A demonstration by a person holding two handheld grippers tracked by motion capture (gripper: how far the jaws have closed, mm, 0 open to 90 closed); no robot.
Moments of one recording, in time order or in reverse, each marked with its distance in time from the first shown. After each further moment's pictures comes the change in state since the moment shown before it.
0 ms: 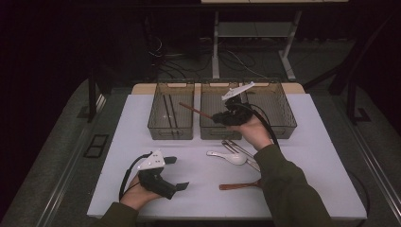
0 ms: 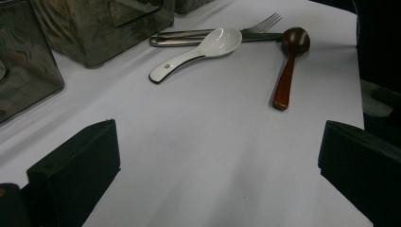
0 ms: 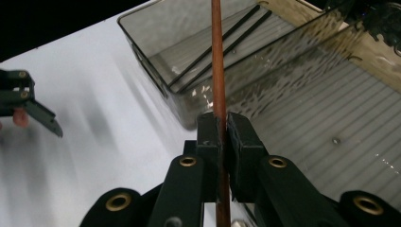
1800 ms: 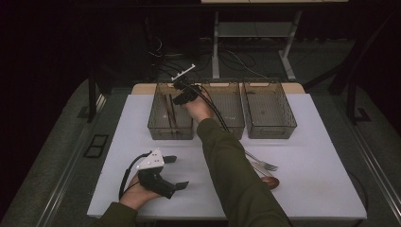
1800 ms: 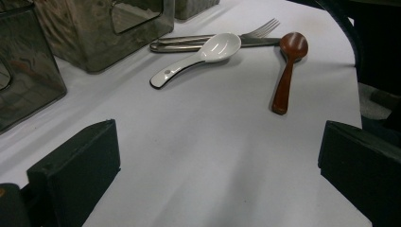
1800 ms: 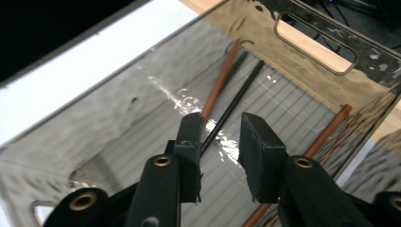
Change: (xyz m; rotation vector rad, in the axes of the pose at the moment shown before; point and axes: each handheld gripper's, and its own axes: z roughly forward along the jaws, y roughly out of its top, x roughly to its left) left arm 0.001 0.002 -0.001 -0.026 -0.001 0.007; right arm 0.003 0.105 0.144 0.074 -0.148 0.086
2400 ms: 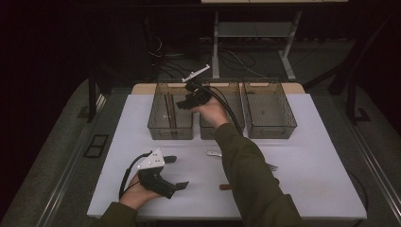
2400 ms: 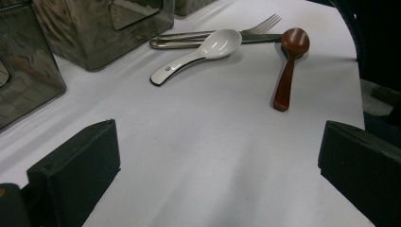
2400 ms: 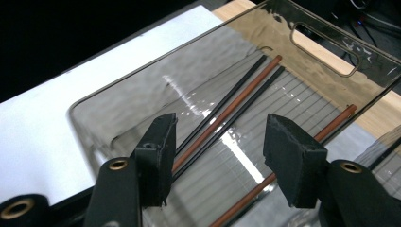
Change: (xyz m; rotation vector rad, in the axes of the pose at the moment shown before) left arm 0.001 0.000 0.001 0.024 0.000 0.016; right arm -0.009 -0.024 -0.044 -0.068 0.122 -0.062
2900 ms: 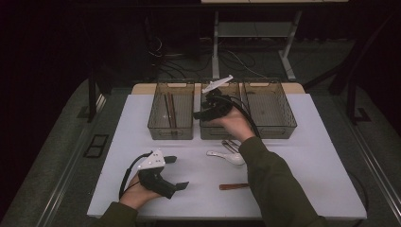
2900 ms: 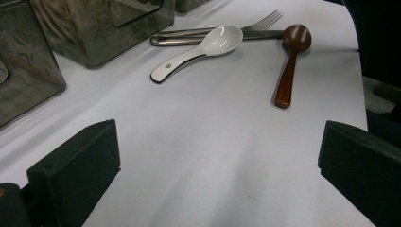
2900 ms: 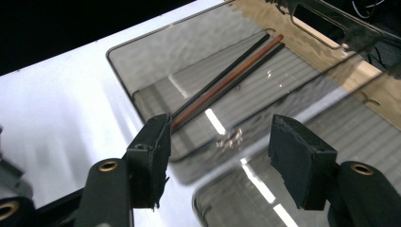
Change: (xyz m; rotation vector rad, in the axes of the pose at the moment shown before) left arm -0.001 -0.001 0.001 0.007 0.002 -0.008; right arm -0.001 -0.050 -0.055 -0.032 0.027 -0.054
